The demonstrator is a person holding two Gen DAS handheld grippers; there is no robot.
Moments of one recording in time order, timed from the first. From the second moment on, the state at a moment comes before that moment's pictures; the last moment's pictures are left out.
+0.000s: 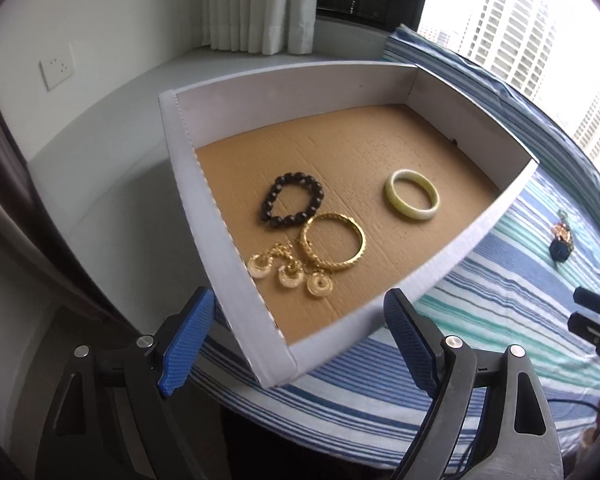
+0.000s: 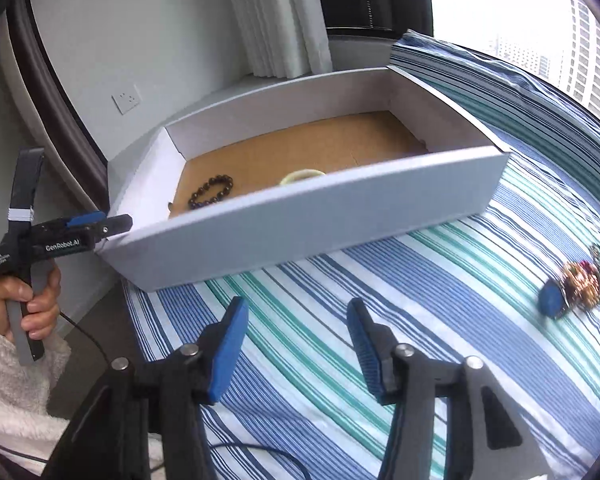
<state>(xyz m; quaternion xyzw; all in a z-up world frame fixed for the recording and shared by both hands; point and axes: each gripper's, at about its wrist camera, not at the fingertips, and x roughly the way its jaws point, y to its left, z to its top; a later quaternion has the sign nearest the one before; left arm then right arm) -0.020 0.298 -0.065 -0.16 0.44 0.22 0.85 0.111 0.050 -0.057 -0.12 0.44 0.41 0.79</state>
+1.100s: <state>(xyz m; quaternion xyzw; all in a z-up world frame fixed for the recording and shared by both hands) 0.042 0.063 -0.055 -0.09 0.43 -0.03 0.90 0.047 -0.177 -0.076 -0.05 0.41 0.13 0.90</state>
